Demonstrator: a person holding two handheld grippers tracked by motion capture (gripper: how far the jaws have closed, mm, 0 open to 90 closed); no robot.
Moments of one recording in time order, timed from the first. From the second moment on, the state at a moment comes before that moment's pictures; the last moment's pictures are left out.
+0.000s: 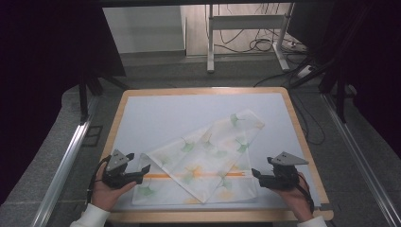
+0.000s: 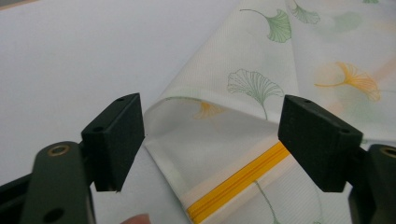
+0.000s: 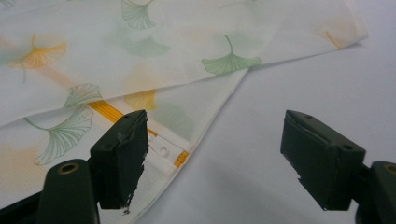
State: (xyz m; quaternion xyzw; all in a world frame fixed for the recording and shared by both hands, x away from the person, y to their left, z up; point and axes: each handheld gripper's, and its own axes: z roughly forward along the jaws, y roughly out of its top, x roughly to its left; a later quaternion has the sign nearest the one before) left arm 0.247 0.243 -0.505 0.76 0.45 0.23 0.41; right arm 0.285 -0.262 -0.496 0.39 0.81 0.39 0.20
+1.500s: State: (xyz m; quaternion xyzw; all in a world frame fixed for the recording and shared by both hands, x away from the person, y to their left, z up) left arm 0.238 0.175 -0.505 0.83 0.36 0.19 0.39; right arm 0.277 -0.236 -0.505 0.32 0.86 0.38 0.11
